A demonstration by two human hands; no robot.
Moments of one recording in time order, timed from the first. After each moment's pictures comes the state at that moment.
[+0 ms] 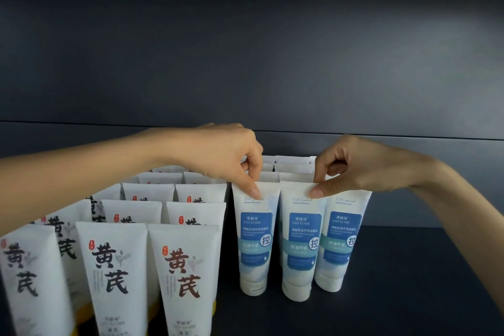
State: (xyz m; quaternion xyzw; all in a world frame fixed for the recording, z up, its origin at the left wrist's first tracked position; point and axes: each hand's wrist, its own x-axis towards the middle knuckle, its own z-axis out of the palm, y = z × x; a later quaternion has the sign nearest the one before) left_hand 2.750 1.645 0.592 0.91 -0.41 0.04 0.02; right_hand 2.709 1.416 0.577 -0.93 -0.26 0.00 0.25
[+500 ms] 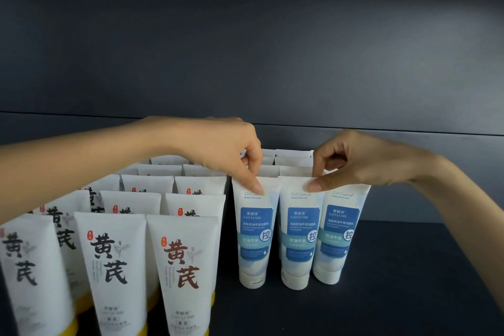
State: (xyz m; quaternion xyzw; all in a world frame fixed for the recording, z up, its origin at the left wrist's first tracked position) left_hand 2.754 1.646 0.591 0.91 -0.42 0.00 0.04; right_hand 2.715 1.414 0.573 -0.93 -0.26 0.01 0.27
